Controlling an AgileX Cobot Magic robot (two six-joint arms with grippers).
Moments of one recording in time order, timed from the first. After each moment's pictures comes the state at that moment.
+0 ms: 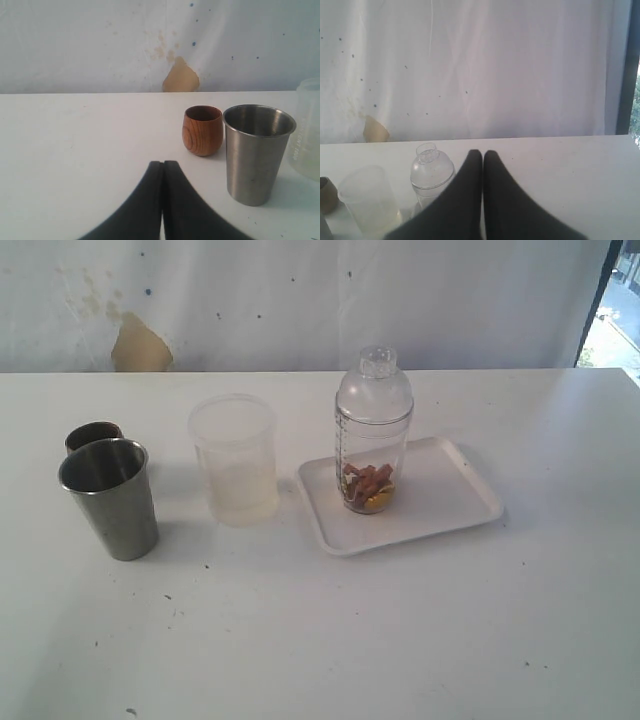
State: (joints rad) left arm 0.02 0.00 0.00 0.04 0.21 -0.02; right arm 0.24 0.44 -0.82 -0.31 0.57 0.45
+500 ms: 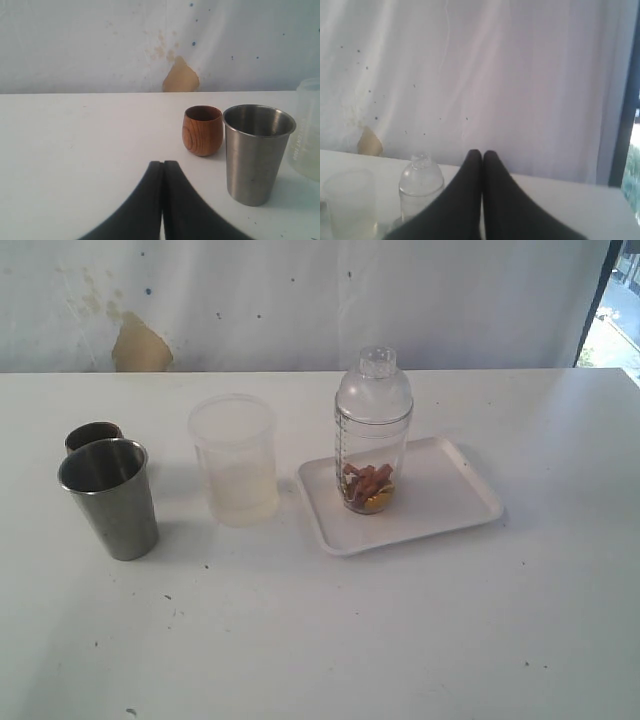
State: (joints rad) left arm 0.02 0.00 0.00 0.04 0.21 -0.02; right arm 0.24 0.18 -0.57 -0.33 0.40 0.29
